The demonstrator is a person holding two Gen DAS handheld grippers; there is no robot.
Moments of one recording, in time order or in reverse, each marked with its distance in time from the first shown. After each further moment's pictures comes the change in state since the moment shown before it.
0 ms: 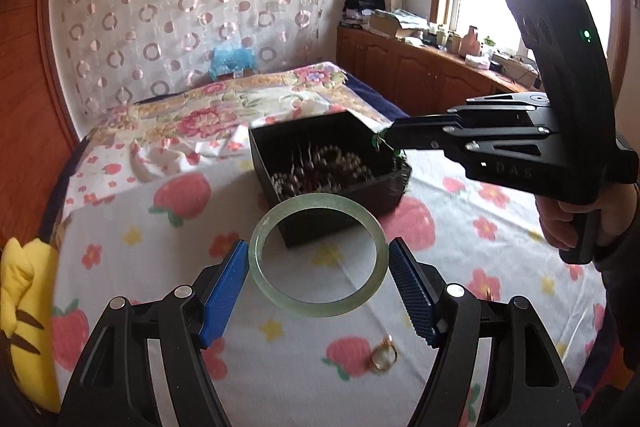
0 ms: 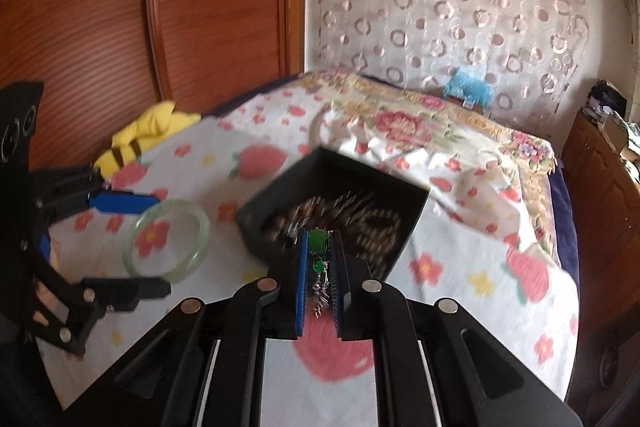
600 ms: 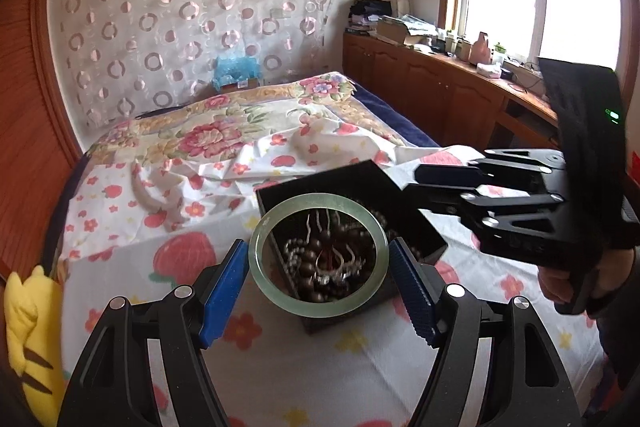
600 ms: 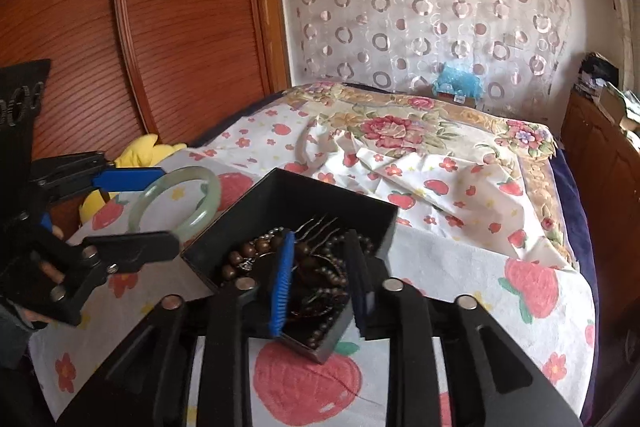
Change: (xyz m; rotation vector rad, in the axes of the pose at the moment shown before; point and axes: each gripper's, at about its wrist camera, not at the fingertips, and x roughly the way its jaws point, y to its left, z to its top) left arm 0.042 0.013 0.057 0.011 -0.007 0.018; right arm 0.021 -0.045 -0.003 0.119 -0.039 0.007
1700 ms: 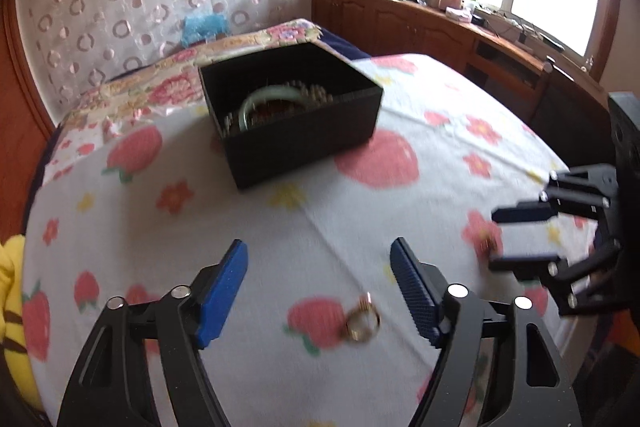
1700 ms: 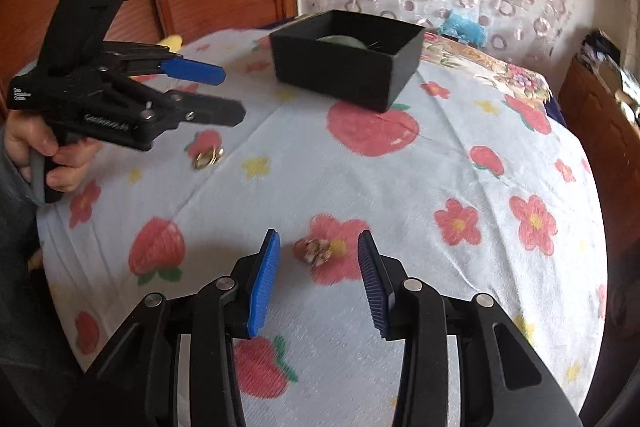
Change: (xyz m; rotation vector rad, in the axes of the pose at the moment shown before) left arm -0.008 -0.034 -0.098 0.056 0.170 -0.086; right arm -0.066 0.068 -0.149 -0.098 0.256 -0.027
